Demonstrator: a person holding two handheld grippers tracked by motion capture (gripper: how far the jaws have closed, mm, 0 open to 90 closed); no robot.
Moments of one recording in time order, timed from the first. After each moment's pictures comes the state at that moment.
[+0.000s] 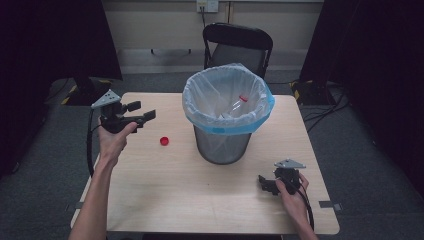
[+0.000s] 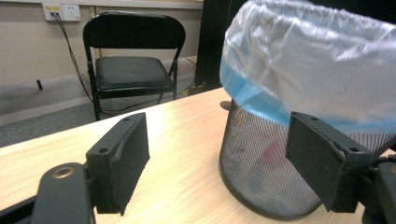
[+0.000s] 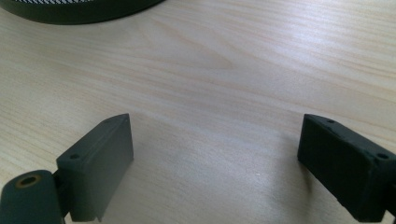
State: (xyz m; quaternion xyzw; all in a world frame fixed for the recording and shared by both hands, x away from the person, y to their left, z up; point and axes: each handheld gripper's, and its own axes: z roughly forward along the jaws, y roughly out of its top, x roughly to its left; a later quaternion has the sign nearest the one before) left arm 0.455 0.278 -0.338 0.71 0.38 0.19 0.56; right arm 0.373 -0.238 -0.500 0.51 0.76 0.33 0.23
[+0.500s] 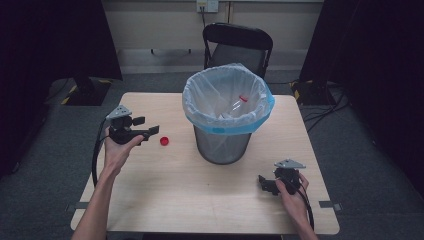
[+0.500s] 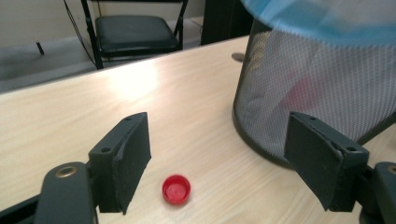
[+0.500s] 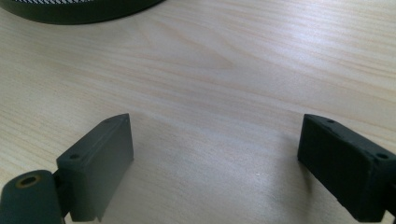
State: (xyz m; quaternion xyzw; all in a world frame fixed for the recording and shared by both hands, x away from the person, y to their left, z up) left arm 0.459 0.274 -0.390 0.75 0.40 0.18 0.50; right arm 0.373 -0.238 -0.500 0.51 0.76 0.33 0.23
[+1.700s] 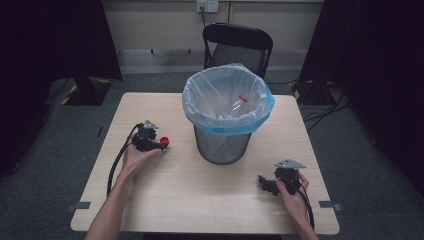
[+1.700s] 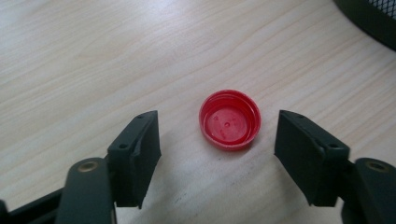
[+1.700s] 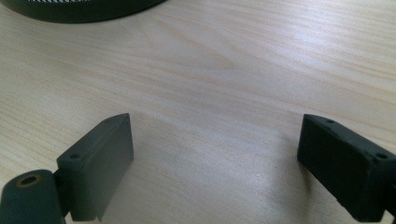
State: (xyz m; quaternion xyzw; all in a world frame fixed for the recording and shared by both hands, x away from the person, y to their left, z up) left arm 0.509 0.241 -0.486 0.83 0.42 0.19 0.32; right arm 0.373 -0.239 -0.500 0.50 0.77 0.33 0.23
